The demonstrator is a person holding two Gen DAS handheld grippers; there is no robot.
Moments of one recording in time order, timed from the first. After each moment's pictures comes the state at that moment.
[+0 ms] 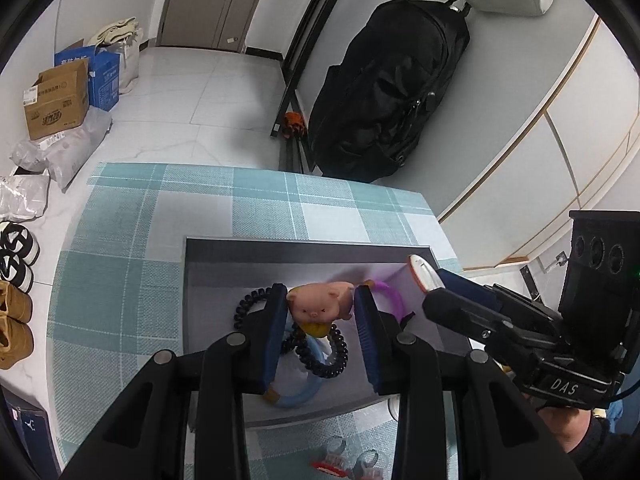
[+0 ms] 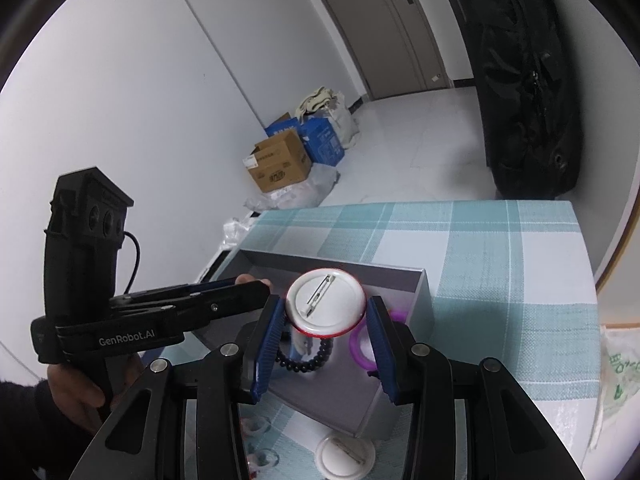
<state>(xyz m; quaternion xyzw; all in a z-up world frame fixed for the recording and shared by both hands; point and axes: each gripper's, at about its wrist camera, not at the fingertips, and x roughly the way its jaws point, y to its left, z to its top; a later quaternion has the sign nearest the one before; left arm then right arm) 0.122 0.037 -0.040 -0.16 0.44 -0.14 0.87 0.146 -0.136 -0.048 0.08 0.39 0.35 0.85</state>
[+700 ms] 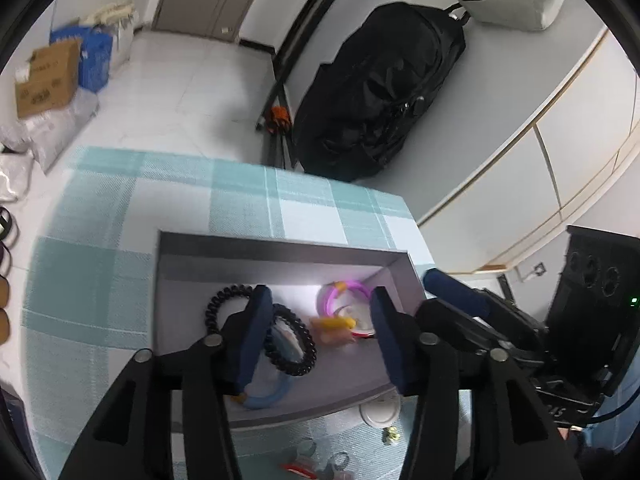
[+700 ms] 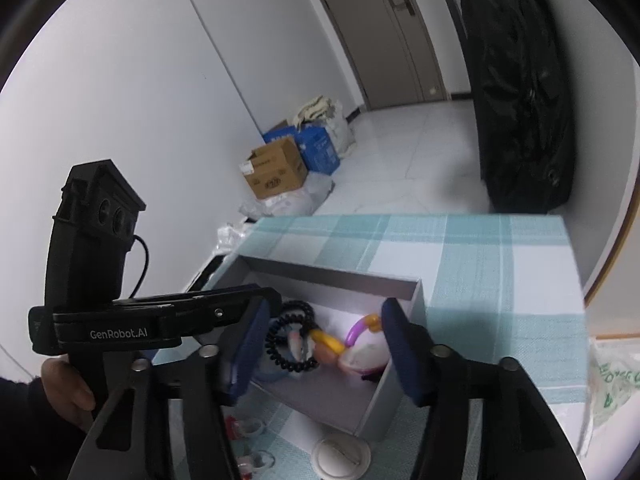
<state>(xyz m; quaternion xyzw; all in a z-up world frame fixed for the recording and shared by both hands) 0.121 0.037 -0.037 -0.20 0.44 -0.17 0.86 0.137 -0.137 -0.039 0.06 0.36 0.34 0.87</state>
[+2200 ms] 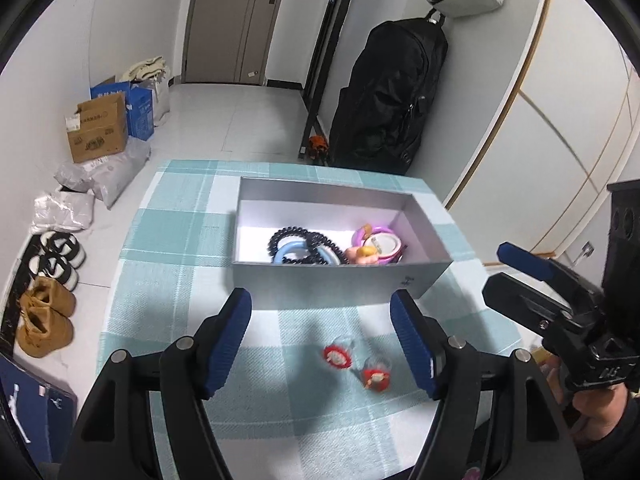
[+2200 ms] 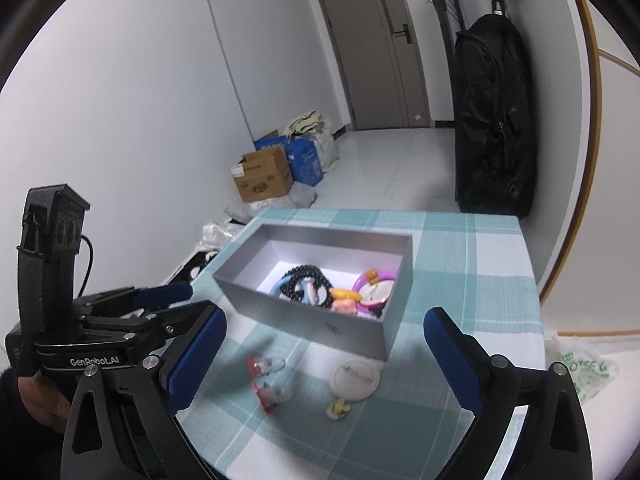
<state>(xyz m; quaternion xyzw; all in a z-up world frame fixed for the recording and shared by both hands) 0.029 0.033 -0.027 -0.10 0.39 -0.09 0.91 0.050 -0.148 -0.024 0.01 0.33 0.30 0.89</state>
